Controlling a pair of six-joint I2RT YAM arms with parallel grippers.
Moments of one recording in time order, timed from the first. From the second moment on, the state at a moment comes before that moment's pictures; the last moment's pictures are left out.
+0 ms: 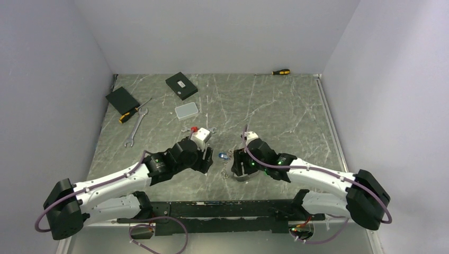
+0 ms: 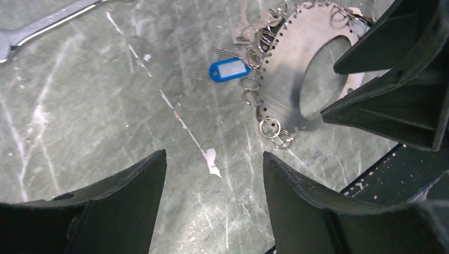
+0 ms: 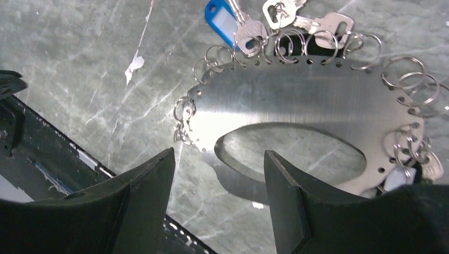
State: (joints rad) left arm -0.97 1.03 0.63 -0.24 -0.18 -0.36; right arm 0.89 1.10 0.53 -0.21 0.01 0.54
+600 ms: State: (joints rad) left arm -0.96 0.96 0.62 -0.30 -0.24 -0.38; right arm 0.91 1.36 0.63 -0.21 -0.21 0.24
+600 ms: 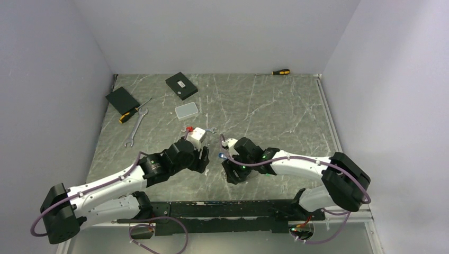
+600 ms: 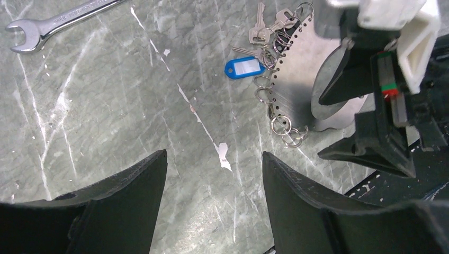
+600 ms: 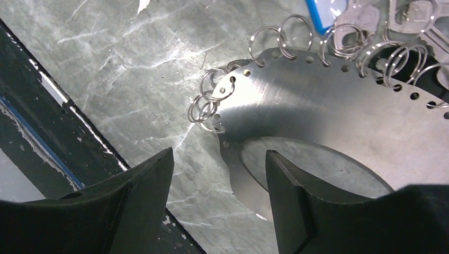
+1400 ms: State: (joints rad) left arm -0.96 0.86 0.61 -0.34 -0.27 -0.38; right arm 1.15 1.61 0.88 -0.43 0.27 0.26
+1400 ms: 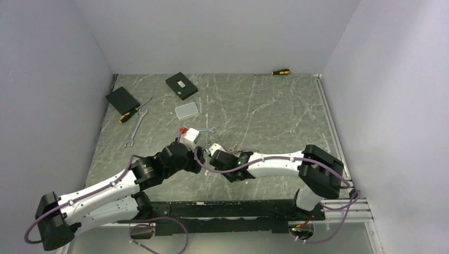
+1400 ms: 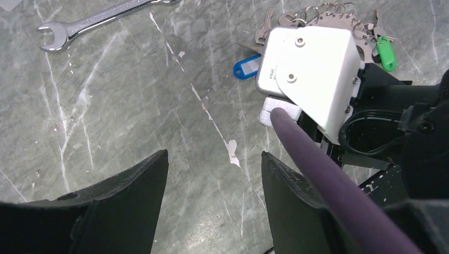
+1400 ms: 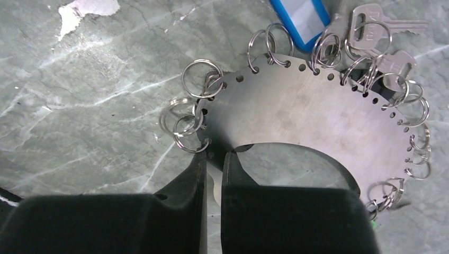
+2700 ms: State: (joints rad) left arm -0.96 0.90 0.19 0.68 0.17 -0.13; right arm 1.13 1.22 1.15 -0.66 0.33 0.21
